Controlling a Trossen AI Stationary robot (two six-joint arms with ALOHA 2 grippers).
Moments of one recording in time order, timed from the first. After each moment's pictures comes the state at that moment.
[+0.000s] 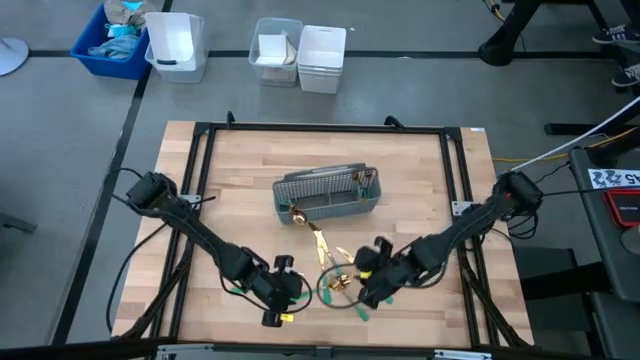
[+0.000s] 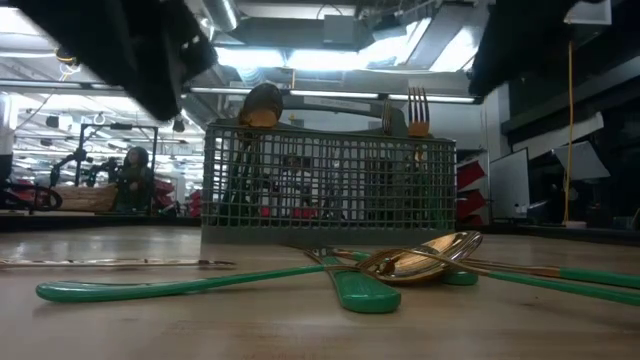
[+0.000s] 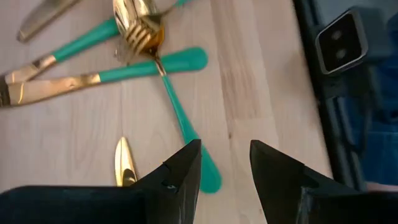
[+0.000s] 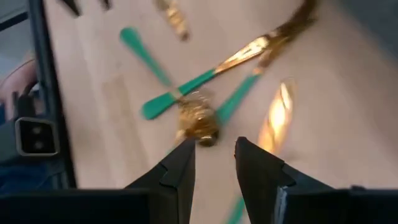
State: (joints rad) left arm -0.61 1.78 1.18 -0.38 -0.19 -0.48; right arm 0.58 1.67 1.23 -0.58 0.30 0.89
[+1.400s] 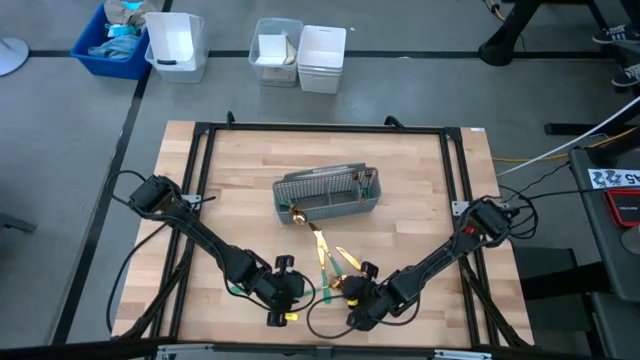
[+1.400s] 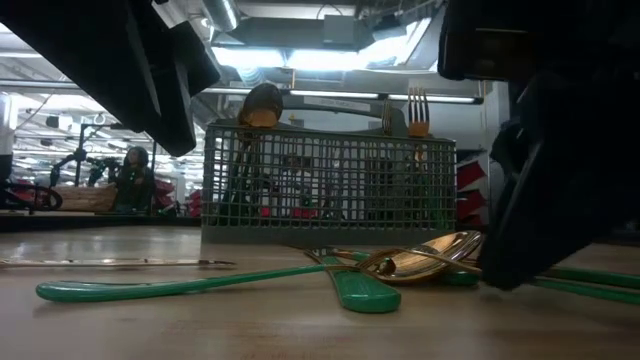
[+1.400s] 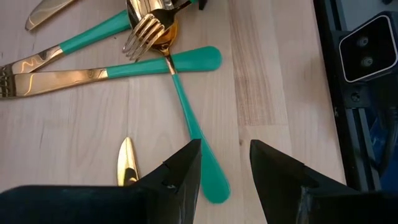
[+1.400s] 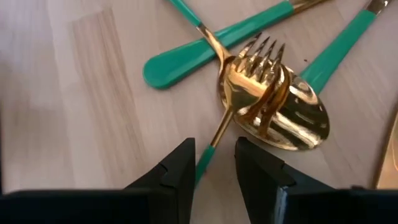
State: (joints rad) left arm -0.61 1.81 1.18 -0.35 -0.23 -0.52; right arm 0.67 2.01 1.23 -0.31 0.38 0.91
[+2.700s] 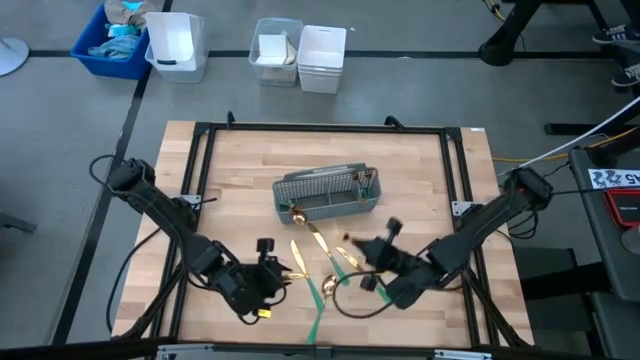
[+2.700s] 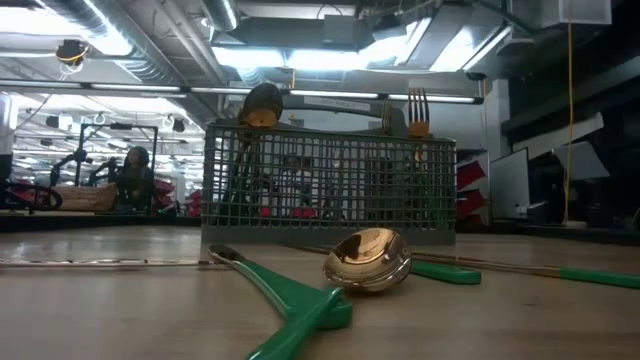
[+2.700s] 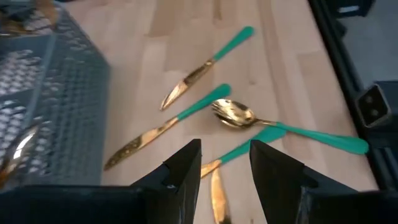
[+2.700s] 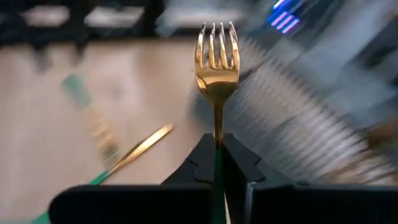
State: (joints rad) left arm -0.72 1.56 1.18 -0.51 -0.65 -0.43; right arm 0.66 1.57 1.23 -0.50 1.02 0.56
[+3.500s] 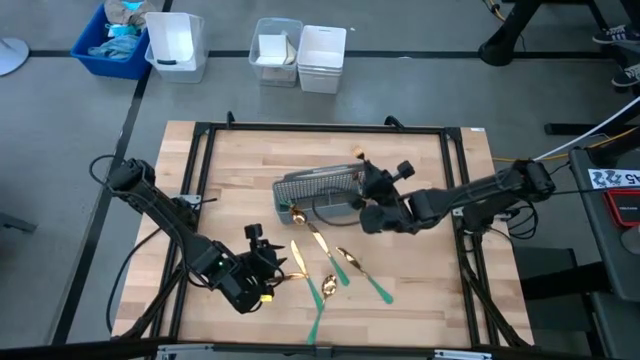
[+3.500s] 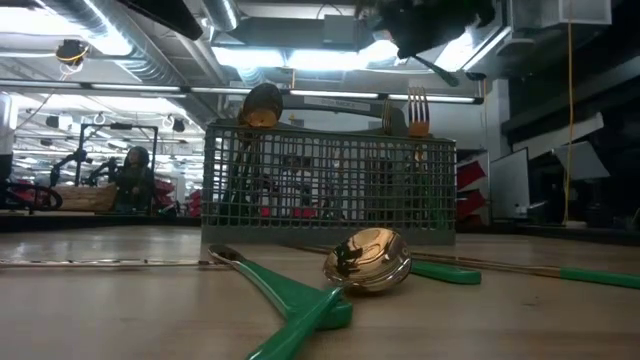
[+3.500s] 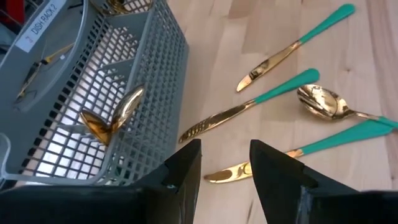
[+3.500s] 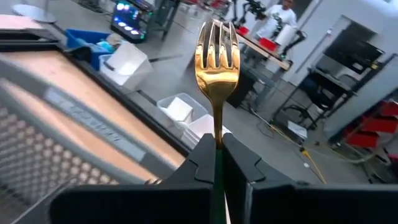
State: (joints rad) left arm -0.71 1.56 1.18 -0.73 -0.88 -0.60; right arm 0.24 1.50 1.16 -0.52 1.30 0.42
